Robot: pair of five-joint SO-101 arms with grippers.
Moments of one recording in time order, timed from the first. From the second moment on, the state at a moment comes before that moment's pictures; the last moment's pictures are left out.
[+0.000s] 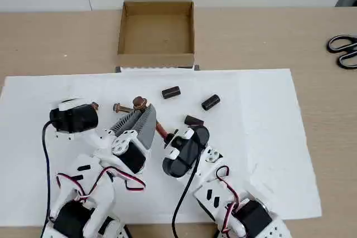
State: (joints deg) left arm 23.7 -94.5 71.1 45.9 42.1; right arm -42.8 -102.2 85.8 48.4 8.8
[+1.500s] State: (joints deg) left arm 30.0 -95.0 75.6 55.9 41.3; right arm -43.8 -102.1 86.0 46.4 8.9
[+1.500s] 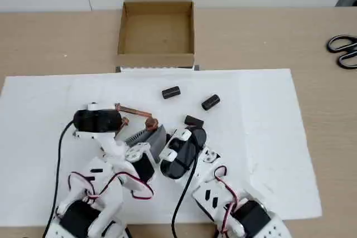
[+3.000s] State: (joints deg) left arm 20.4 -95.0 63.9 62.7 18.5; right arm -43.7 -102.2 83.9 46.2 8.9
